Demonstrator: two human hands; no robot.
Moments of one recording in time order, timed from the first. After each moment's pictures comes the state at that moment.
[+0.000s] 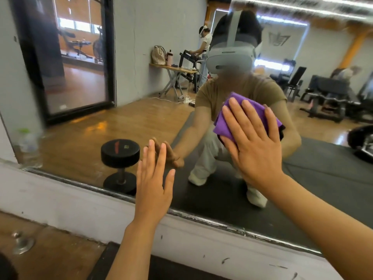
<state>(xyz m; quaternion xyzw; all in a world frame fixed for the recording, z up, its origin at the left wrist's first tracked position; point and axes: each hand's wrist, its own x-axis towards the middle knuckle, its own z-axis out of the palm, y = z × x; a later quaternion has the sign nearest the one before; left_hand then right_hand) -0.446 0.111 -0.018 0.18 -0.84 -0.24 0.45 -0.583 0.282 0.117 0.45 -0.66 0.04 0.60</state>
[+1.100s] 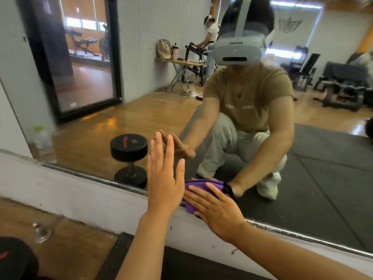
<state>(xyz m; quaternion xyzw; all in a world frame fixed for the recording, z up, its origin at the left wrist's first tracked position) -0.447 0.120 -0.013 0.19 -0.83 -0.26 0.45 -0.562 0.277 -0.067 0.60 -0.68 -0.20 0.36</state>
